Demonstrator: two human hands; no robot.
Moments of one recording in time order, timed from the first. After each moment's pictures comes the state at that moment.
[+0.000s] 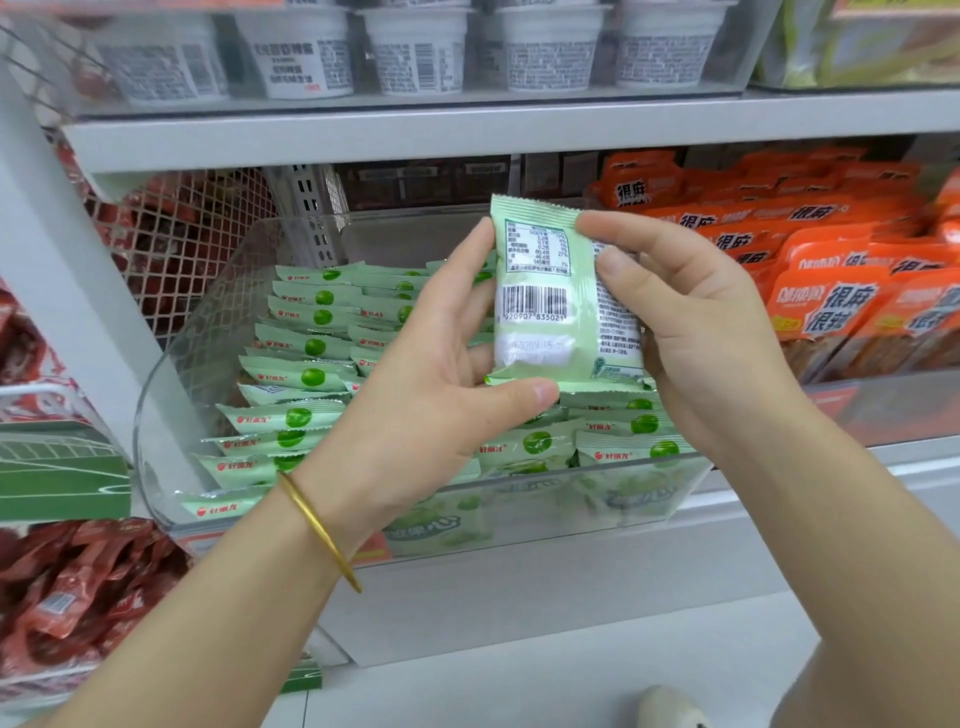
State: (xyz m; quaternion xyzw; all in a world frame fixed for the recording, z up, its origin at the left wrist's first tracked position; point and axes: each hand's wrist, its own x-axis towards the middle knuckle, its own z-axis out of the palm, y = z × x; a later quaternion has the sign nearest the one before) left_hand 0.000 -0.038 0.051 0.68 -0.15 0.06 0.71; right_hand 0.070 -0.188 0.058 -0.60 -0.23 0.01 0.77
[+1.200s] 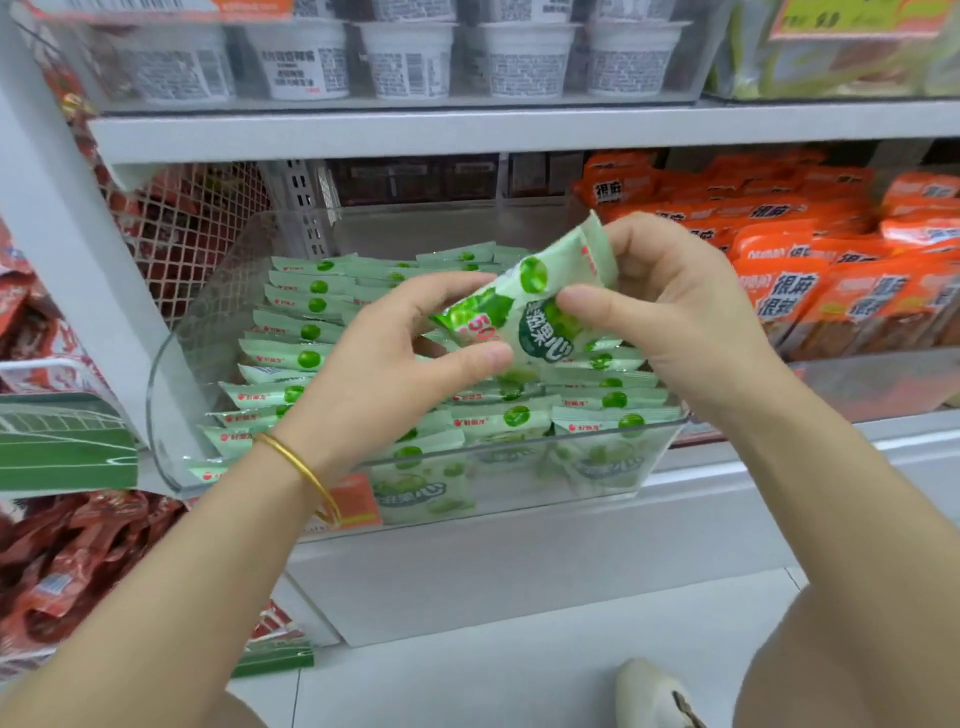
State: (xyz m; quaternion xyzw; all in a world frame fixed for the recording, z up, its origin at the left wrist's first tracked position) left_hand -0.002 -0.020 0.050 0.83 -0.08 0.15 0.53; right_hand 0.066 -0.209 0.065 -0.71 -0.33 -0.03 0.62
